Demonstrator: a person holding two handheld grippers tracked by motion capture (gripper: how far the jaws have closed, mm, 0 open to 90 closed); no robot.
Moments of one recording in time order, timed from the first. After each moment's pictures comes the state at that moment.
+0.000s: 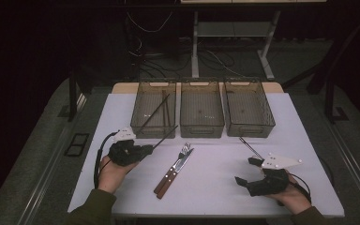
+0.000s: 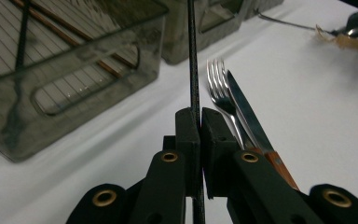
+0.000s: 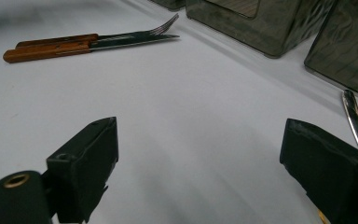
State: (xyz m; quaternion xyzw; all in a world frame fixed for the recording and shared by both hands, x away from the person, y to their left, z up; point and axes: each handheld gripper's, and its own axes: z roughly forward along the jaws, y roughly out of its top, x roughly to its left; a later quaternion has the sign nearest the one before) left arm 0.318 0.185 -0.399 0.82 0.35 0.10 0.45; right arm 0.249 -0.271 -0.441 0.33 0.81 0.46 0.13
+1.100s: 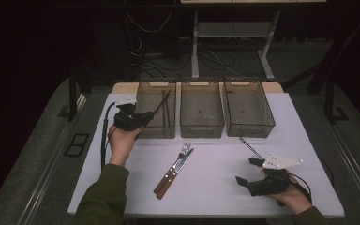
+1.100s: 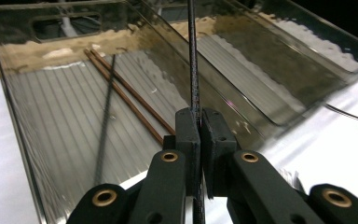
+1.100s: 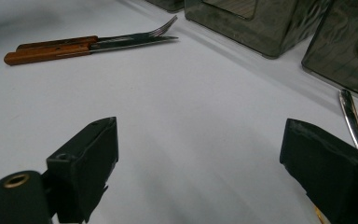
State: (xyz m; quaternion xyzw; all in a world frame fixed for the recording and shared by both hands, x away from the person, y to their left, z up) left arm 0.406 0.173 -0.367 0.75 0.44 0.14 0.47; right arm 0.249 -0.273 -0.441 0.34 0.81 0.47 0.13
